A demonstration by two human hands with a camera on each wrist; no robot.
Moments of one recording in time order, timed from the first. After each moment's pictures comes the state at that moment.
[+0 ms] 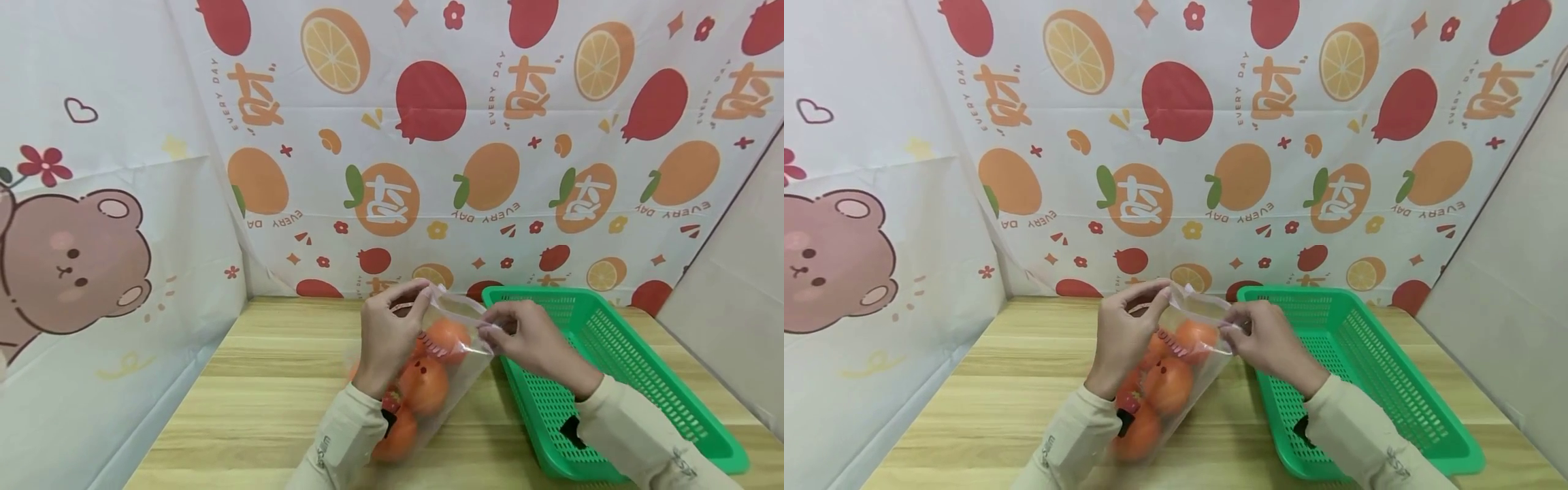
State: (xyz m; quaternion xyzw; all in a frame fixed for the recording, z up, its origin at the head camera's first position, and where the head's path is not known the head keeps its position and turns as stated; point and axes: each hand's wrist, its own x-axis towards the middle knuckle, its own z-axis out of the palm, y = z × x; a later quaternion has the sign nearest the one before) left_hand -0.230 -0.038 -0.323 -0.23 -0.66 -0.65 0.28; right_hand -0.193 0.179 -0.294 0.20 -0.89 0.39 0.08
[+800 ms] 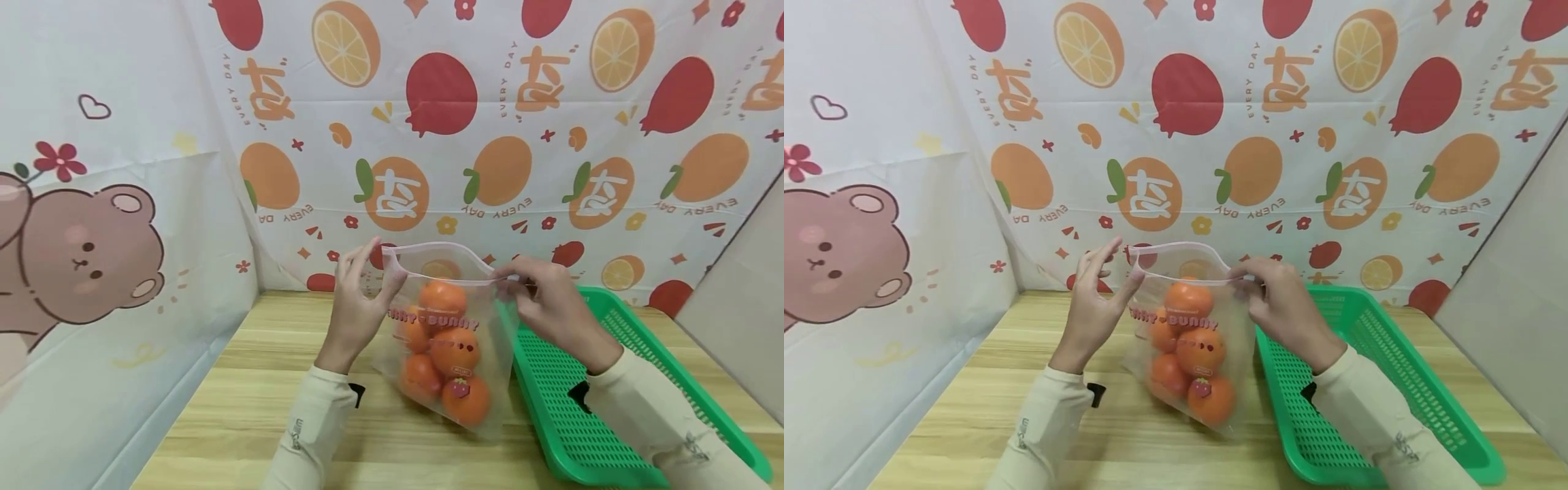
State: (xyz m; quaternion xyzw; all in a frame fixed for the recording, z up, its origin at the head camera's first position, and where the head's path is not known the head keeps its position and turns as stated) left_hand -0.248 -0.093 -0.317 -0.22 -0.75 -0.55 0.31; right_hand -0.201 0.182 -0.259 0.31 -0.85 0.30 0.29
